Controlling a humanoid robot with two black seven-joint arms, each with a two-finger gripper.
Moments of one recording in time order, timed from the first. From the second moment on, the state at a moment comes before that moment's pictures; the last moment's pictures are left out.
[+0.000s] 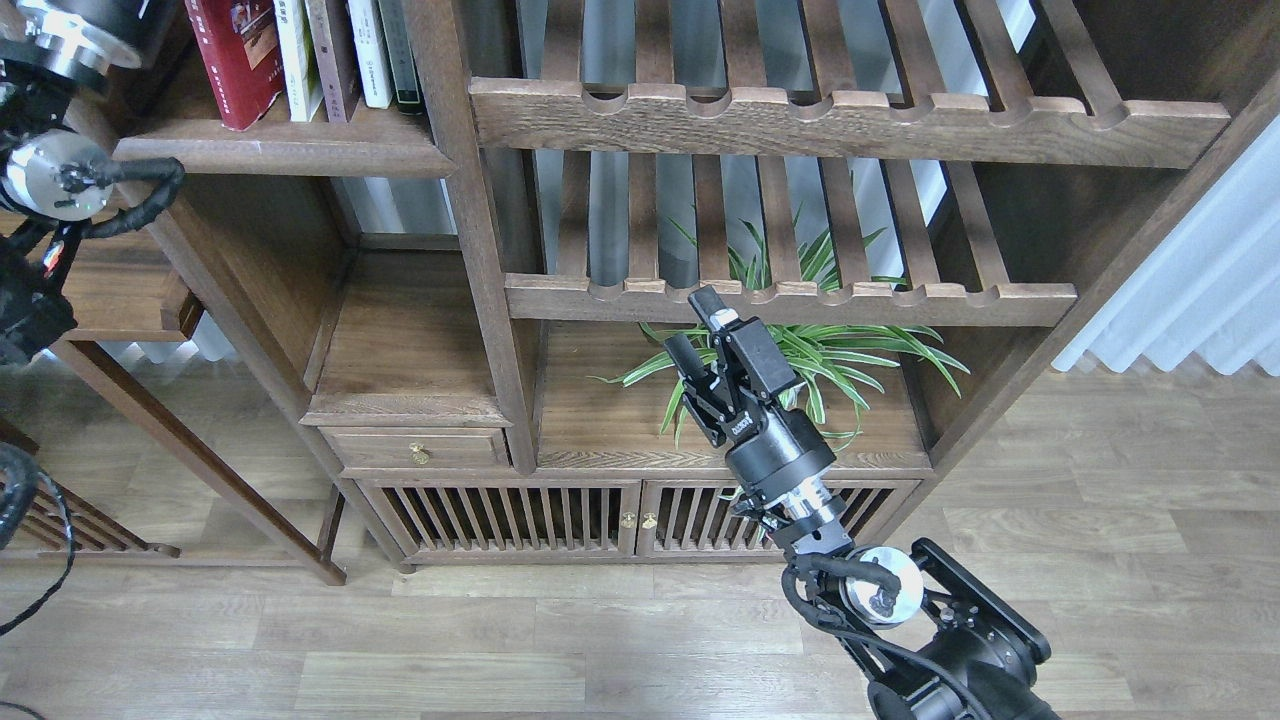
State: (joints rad) left arm -1.11 0.34 -0.97 -0.59 0.50 -0.36 -0.49; right arm 0.17 0.01 0.97 1.17 0.34 0.58 -0.05
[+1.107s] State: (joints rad) left arm -0.86 0.28 -1.17 -1.22 0.20 -0.49 -0.49; right arm 0.20 0.01 0.97 1.16 0.34 0.58 -0.05
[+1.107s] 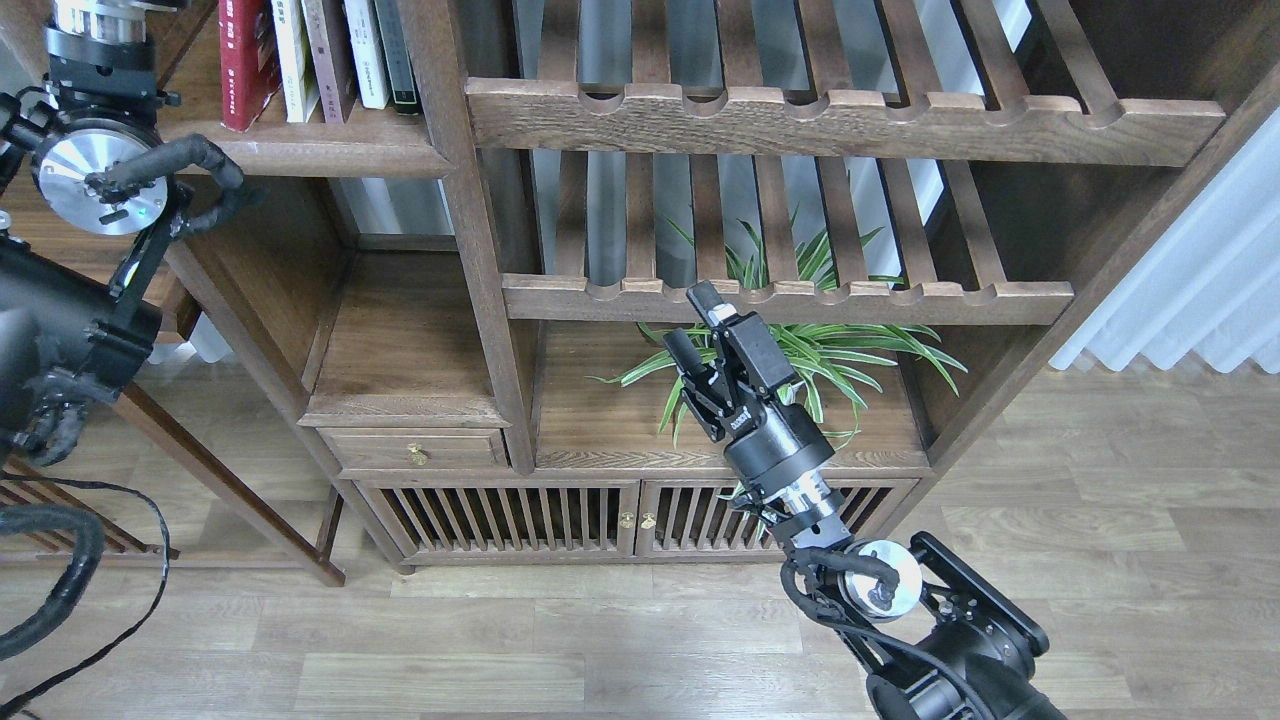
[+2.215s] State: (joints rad) left arm -0.35 0.06 -0.94 -1.36 0.22 -0.49 -0.34; right arm 0.26 0.02 0.97 1.17 0.35 0.58 -0.05
